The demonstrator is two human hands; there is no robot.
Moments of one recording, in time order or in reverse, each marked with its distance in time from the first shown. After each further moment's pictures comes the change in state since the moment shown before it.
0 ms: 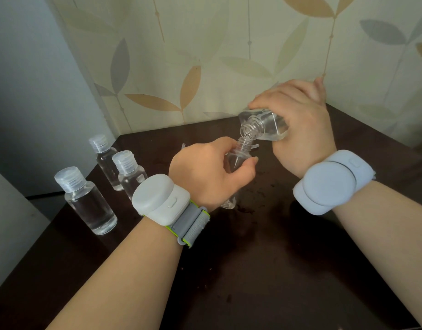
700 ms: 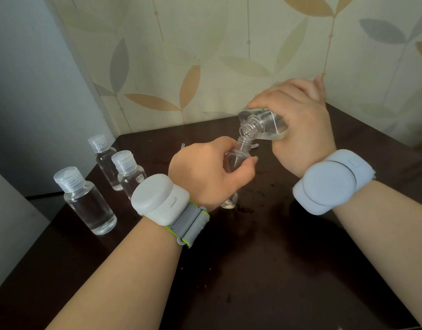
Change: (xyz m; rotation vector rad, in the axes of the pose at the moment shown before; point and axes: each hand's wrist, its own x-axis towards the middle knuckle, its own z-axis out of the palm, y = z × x) left_hand 0.001 0.002 -0.002 0.013 -0.026 -0.016; right_hand -0.001 -0.001 0.000 0.002 0.001 -0.010
